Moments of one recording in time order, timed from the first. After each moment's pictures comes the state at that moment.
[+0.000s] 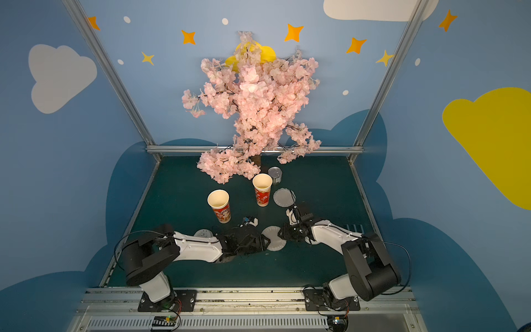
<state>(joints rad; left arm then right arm) -1.03 1.74 0.73 0.25 -0.04 -1.10 0.48 1.44 0.63 -0.32 -0.36 0.49</state>
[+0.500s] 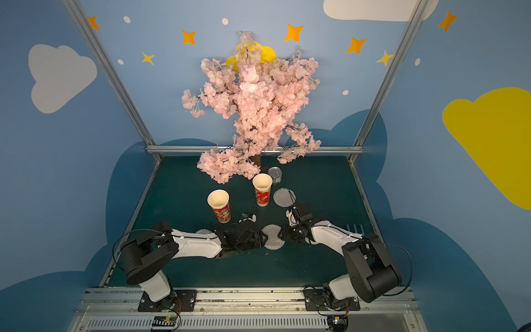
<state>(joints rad) -0.99 1.72 0.75 0.18 -0.05 -1.02 0.50 1.42 0.63 -0.37 -0.33 0.50</state>
